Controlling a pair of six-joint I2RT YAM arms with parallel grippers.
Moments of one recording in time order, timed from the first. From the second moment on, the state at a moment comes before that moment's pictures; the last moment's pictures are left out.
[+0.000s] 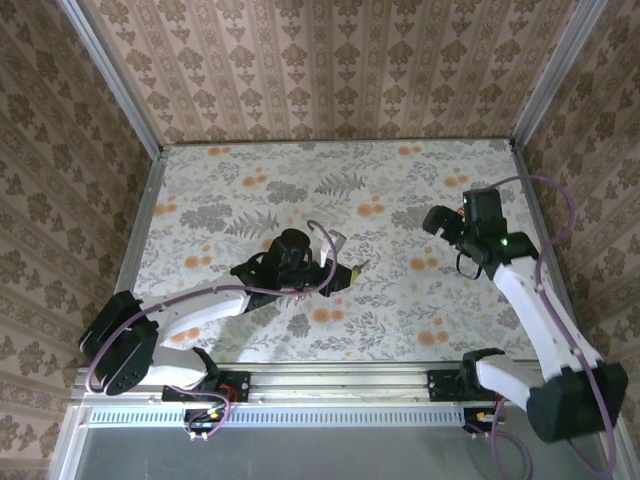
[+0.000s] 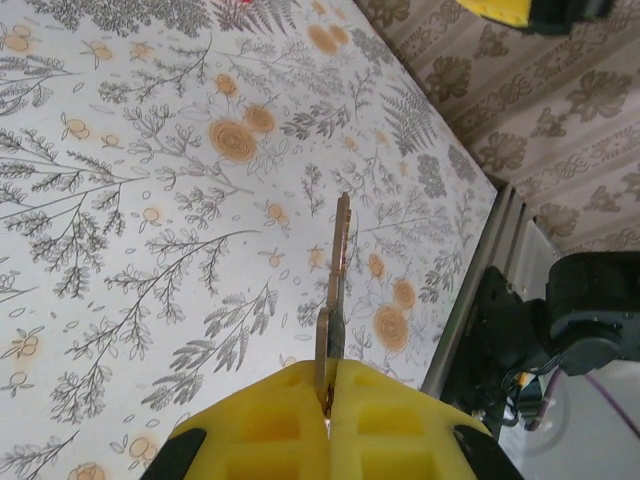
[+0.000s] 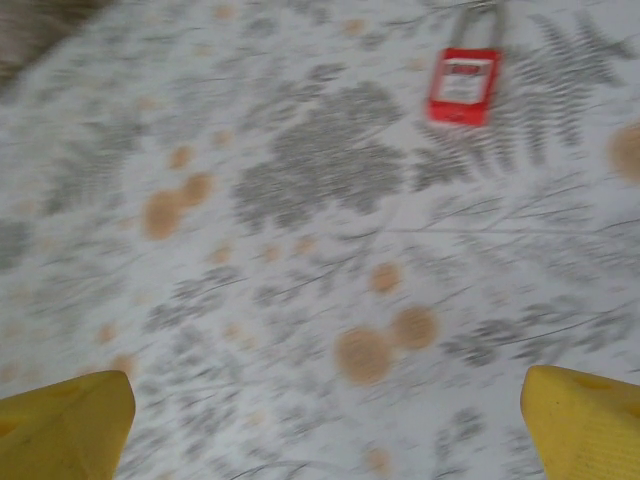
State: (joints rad) left arm -0.92 1.33 0.73 0.09 0.44 -0.50; right arm 0.08 1.14 0.97 -0.72 0.11 0.59
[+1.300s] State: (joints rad) left arm -0.94 1.16 0.68 0.03 0.31 -0.45; right arm -0.14 2.16 1.62 -0.81 0.13 0.51
